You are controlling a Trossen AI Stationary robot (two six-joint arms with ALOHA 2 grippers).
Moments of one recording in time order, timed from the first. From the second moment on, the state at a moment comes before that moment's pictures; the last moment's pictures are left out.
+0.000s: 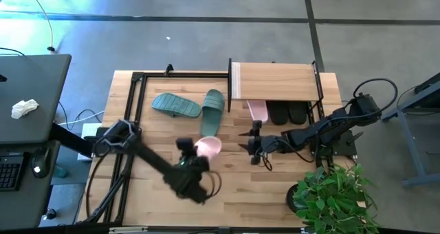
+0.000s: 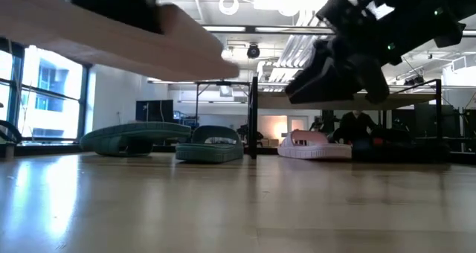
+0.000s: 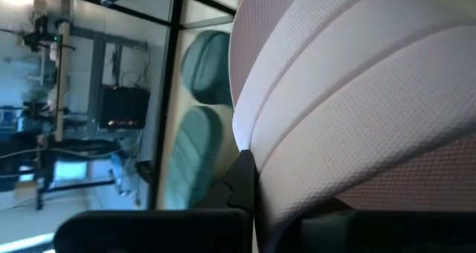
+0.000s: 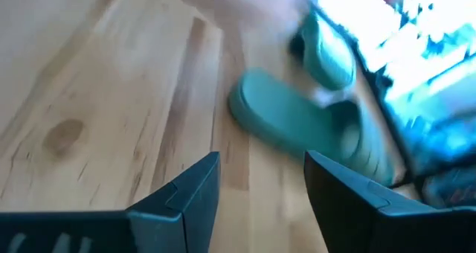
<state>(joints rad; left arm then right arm) -0.44 2.02 1.67 -1.57 -0.89 -0.80 0.28 1.50 0.57 0.42 0.50 -0.34</state>
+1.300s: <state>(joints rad) -0.05 2.02 2.08 -1.23 -0.46 0.02 0.58 1.50 0.71 0.37 1.28 -0.77</state>
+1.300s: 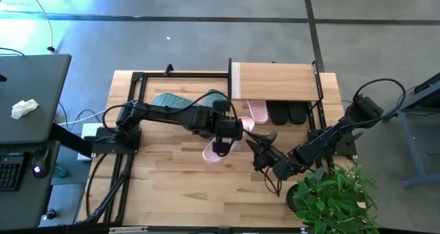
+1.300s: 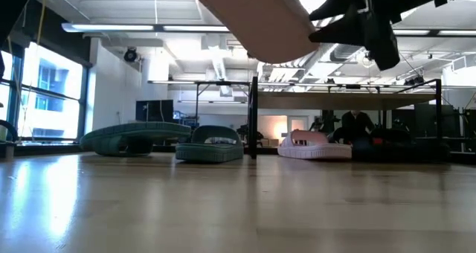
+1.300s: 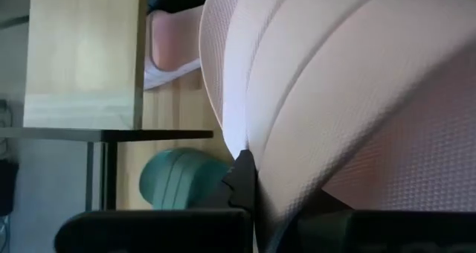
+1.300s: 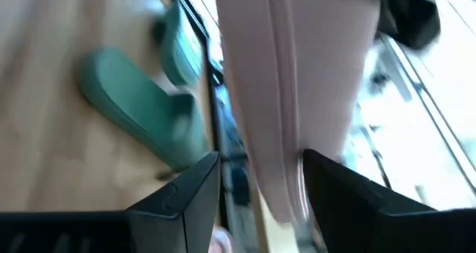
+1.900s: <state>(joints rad) -0.05 2.02 2.08 -1.22 -0.43 0.03 0.51 1.50 0.70 0.27 1.24 -0.65</state>
